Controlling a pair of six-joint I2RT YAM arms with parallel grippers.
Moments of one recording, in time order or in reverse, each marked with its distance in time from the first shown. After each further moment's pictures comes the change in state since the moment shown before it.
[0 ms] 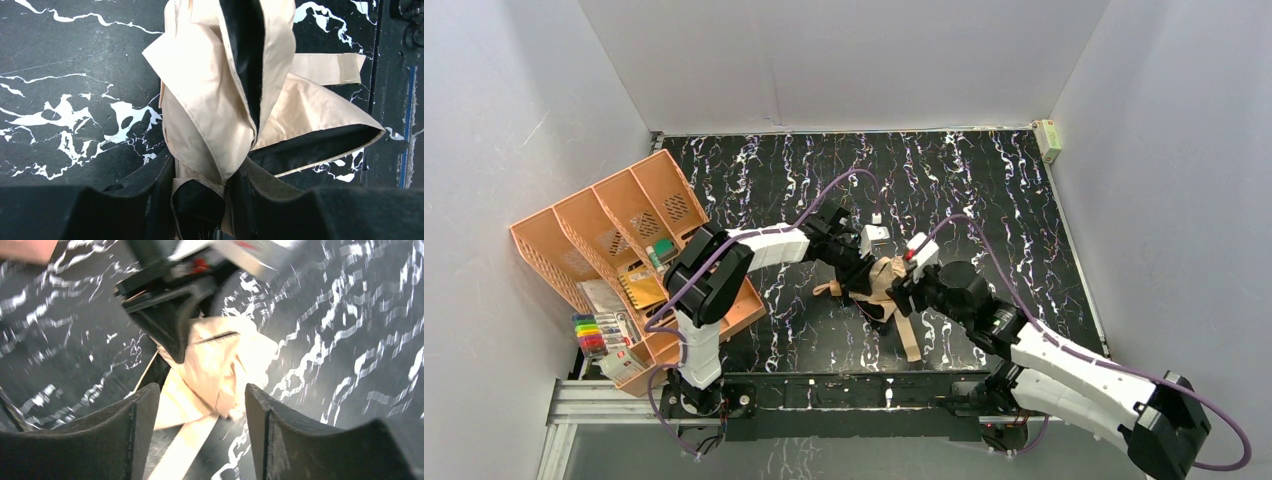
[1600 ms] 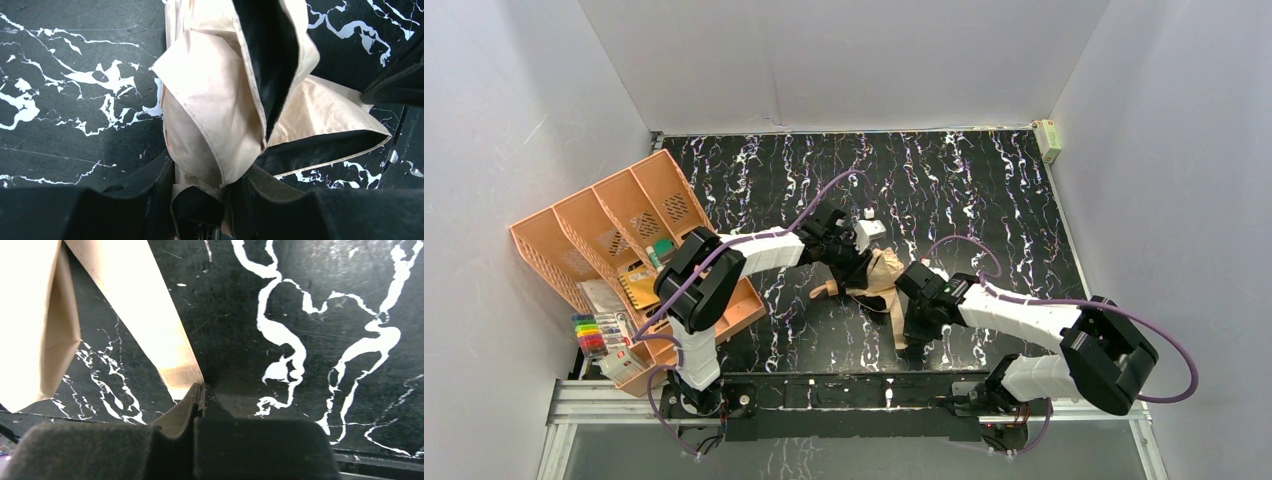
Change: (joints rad) left arm -0.005 -0.066 -0.063 0.067 -0.186 -0.148; right arm 0.032 0.462 0.227 -0.701 0.054 1.149
